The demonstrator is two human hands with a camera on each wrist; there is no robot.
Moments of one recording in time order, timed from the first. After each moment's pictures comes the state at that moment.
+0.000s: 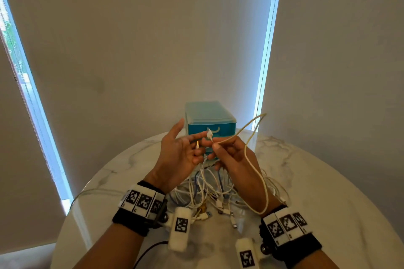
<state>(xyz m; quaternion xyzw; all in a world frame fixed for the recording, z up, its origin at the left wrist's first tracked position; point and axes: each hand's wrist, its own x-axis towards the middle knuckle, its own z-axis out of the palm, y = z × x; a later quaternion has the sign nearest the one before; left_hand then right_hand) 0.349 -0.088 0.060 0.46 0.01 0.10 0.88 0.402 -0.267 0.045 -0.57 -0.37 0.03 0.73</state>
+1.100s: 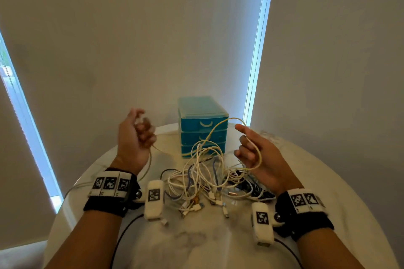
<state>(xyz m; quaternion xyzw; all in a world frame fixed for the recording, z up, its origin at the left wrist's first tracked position) 0.331 -0.029 0.078 0.40 0.06 0.35 0.84 0.453 -0.320 0.054 -0.47 -0.23 0.23 0.82</state>
